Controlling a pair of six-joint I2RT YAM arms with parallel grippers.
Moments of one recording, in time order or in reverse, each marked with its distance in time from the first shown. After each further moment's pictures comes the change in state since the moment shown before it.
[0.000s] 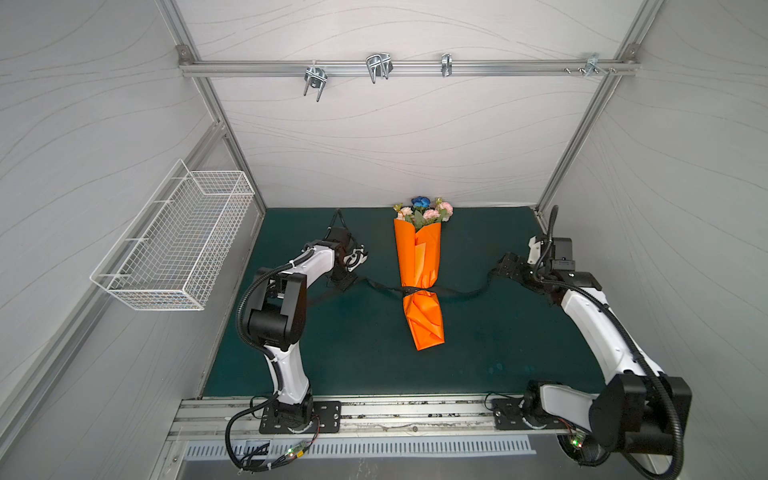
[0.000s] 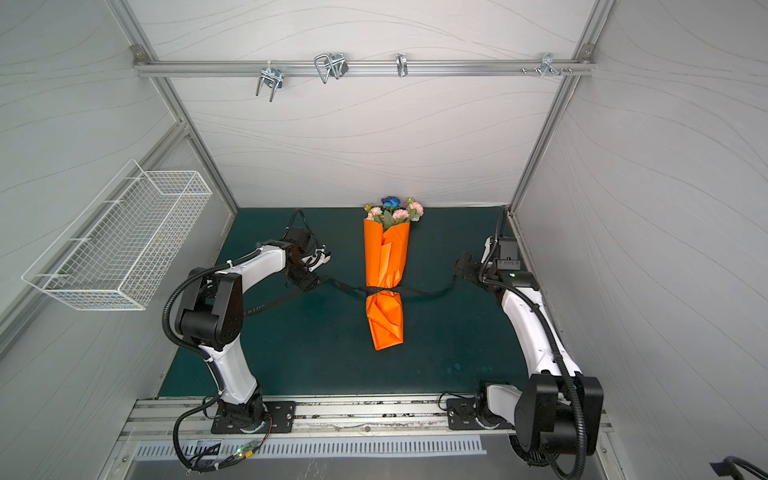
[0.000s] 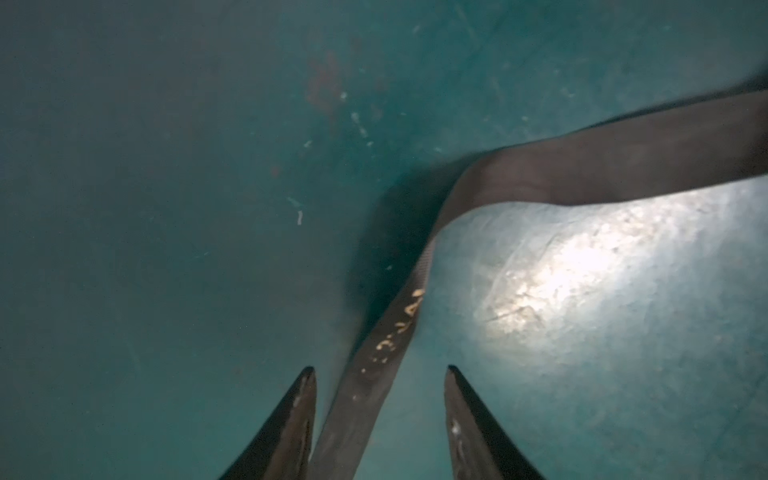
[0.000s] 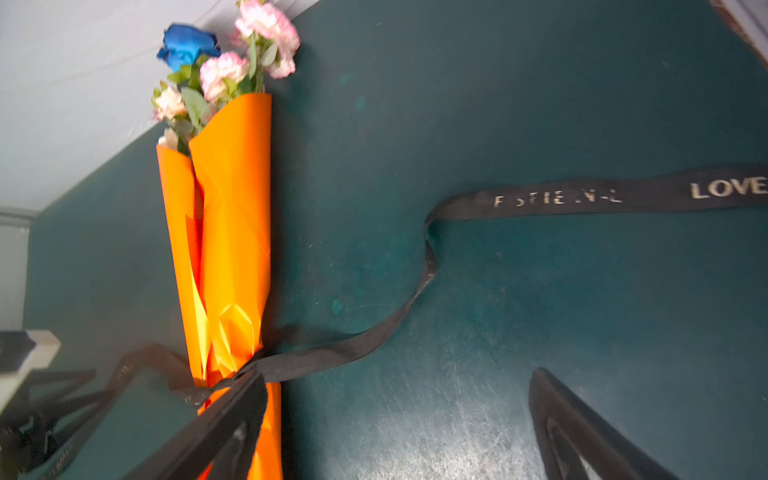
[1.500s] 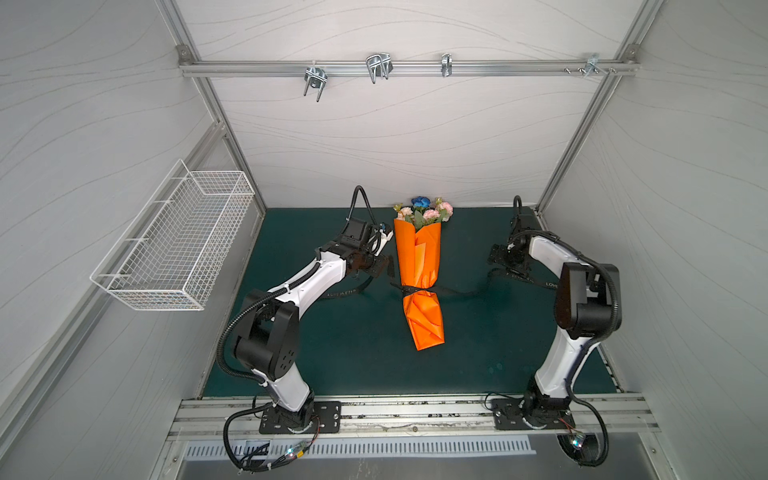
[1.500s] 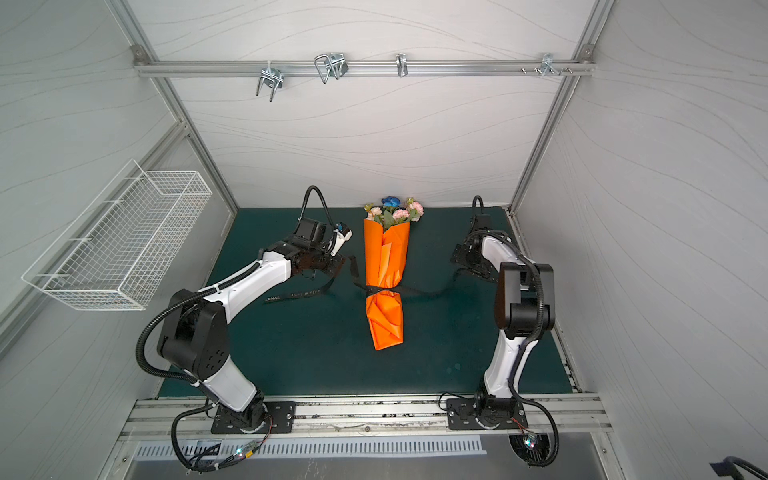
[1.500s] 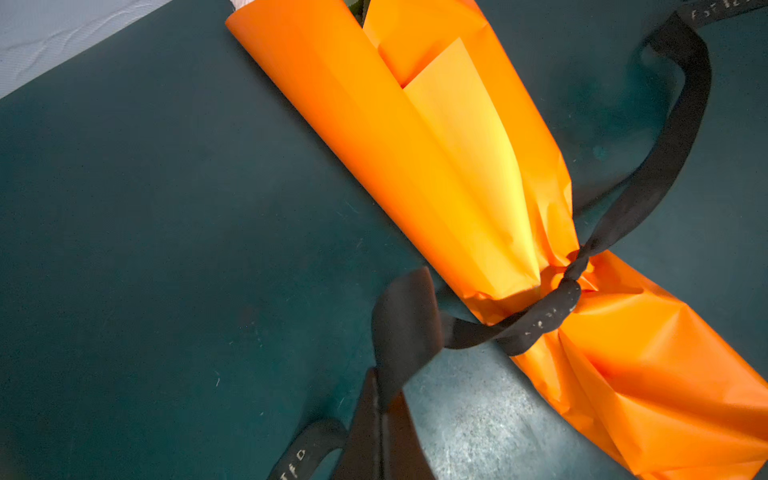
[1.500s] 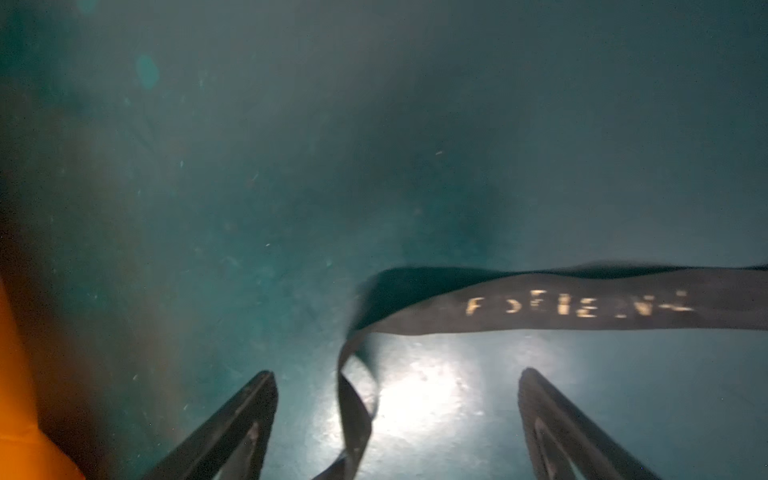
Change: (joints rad) left arm -0.204 -0.201 -0.017 0.238 0.179 -0.367; right arm 0.029 0.733 0.445 -0.109 0.146 0.002
